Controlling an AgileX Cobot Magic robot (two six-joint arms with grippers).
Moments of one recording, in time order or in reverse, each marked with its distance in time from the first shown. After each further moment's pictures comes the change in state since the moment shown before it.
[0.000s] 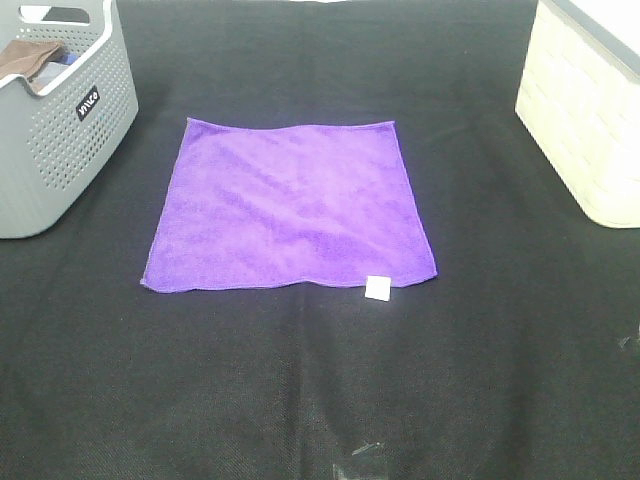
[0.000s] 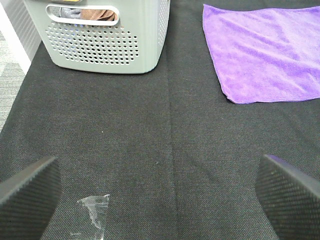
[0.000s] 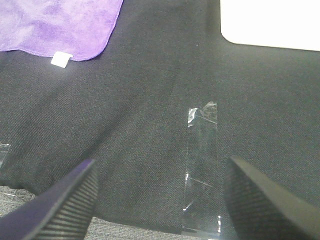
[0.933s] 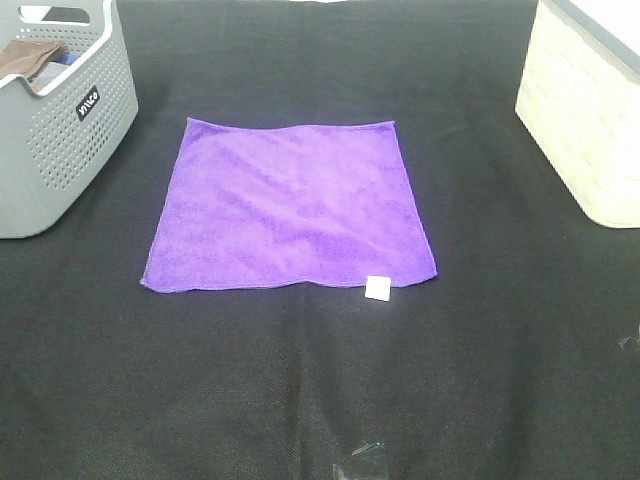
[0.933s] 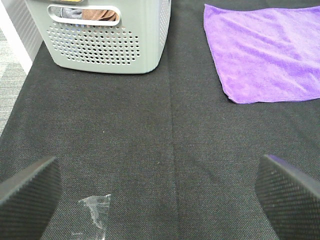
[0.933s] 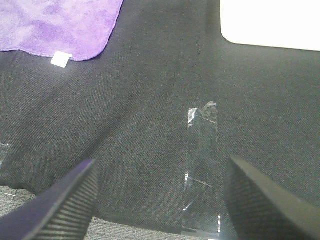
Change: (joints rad) left arm 0.000 0.000 0.000 0.004 0.000 0.000; right arm 0.000 0.000 0.000 0.000 0.000 0.000
